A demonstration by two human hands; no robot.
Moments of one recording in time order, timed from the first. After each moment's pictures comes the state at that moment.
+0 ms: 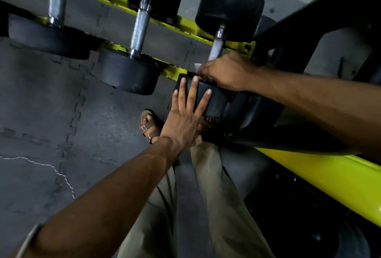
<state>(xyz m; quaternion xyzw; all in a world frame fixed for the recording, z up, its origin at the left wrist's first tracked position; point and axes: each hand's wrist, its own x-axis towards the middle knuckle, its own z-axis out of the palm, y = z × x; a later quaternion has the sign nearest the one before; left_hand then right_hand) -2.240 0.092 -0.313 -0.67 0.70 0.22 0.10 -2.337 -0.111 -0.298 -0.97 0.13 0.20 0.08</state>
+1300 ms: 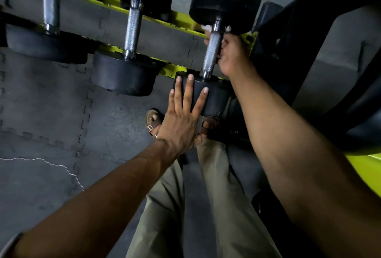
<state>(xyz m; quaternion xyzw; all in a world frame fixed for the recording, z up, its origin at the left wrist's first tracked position) -2.237 0.083 -0.298 -0.65 0.70 0.24 0.18 -2.319 -0.135 -0.384 -0.19 0.63 -0.22 0.72</state>
